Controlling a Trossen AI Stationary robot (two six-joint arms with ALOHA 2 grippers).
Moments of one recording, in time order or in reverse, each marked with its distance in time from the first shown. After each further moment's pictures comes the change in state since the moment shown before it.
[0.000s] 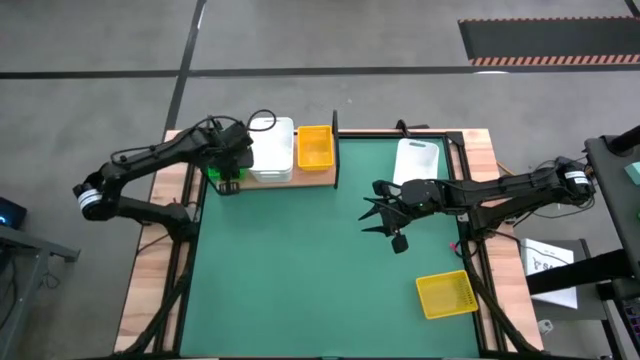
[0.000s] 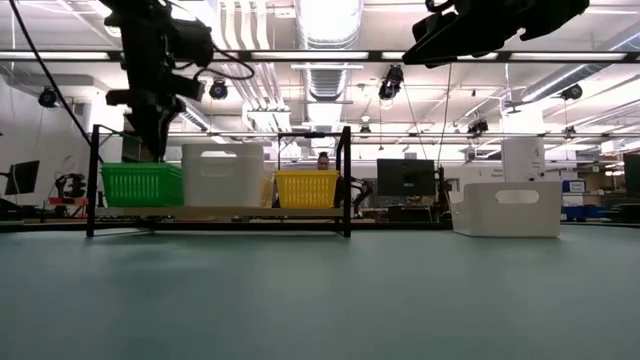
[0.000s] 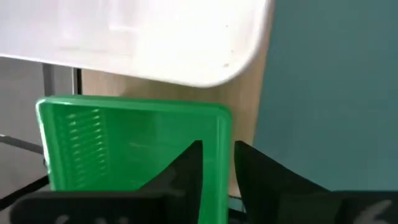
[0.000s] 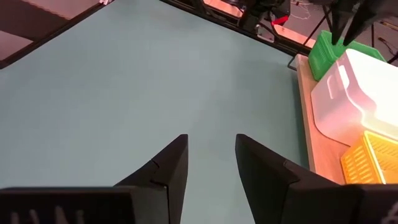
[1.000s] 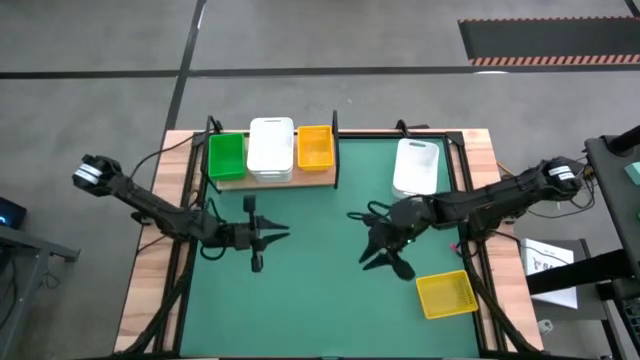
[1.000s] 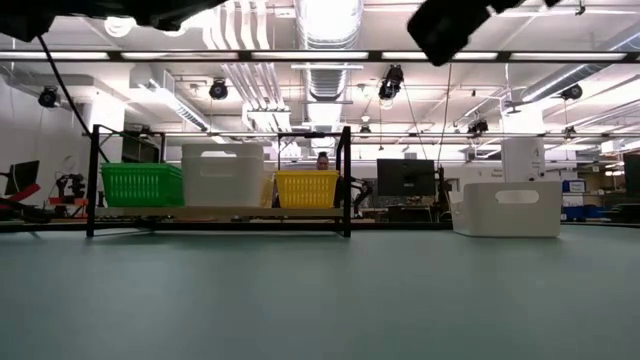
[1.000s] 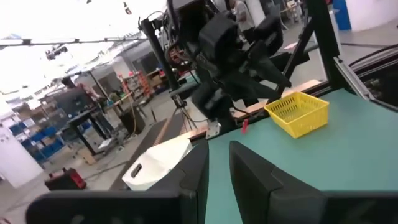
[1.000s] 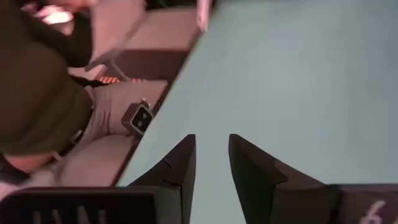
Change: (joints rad) left arm -1.027 -0.143 -0.599 1.823 -0.306 -0.050; right arm 0.147 0.142 0.109 0.012 -0.258 0.479
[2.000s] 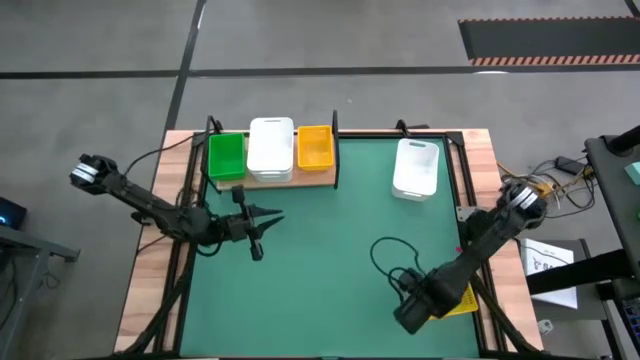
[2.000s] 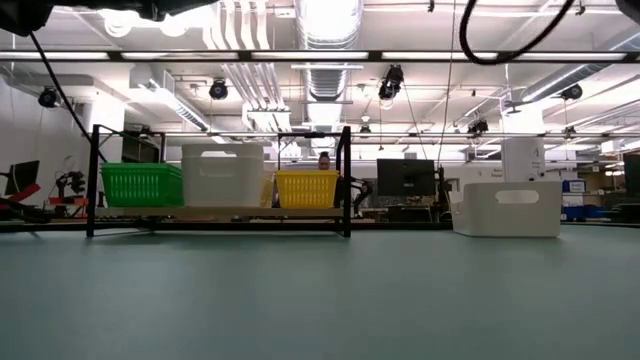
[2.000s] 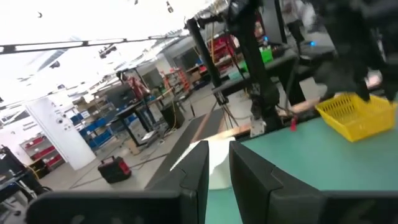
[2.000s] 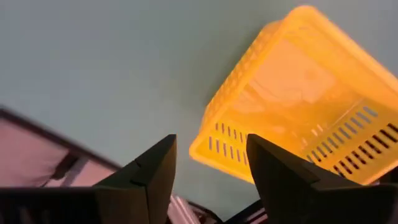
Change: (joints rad) left arm -0.001 -0.067 0.006 0.007 -0.171 0.088; right arm 0.534 0.427 0.415 -1.034 0.140 1.459
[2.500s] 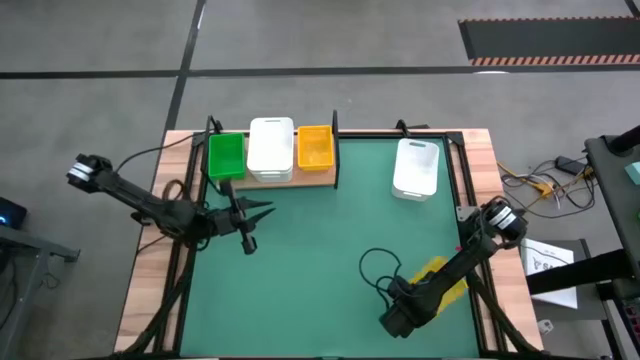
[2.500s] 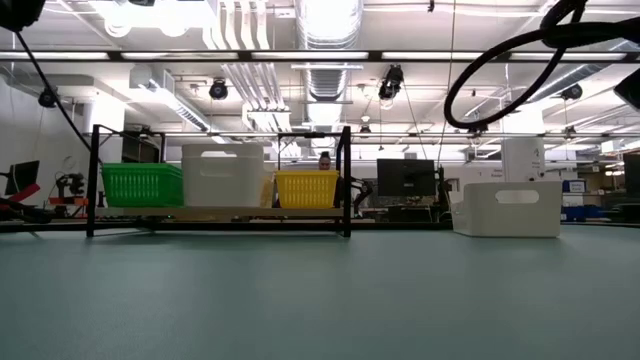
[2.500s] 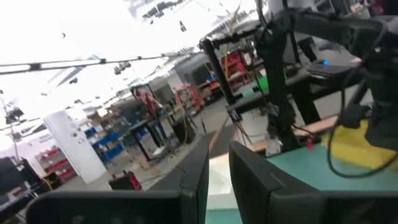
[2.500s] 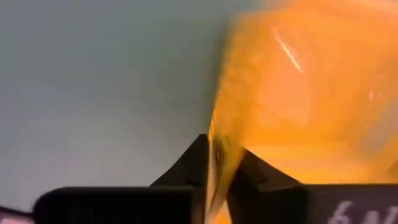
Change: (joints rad) left arm 0.000 -0.118 -0.005 0.002 -0.001 0.075; right arm -0.012 0.219 0.015 0.020 -0.023 -0.120
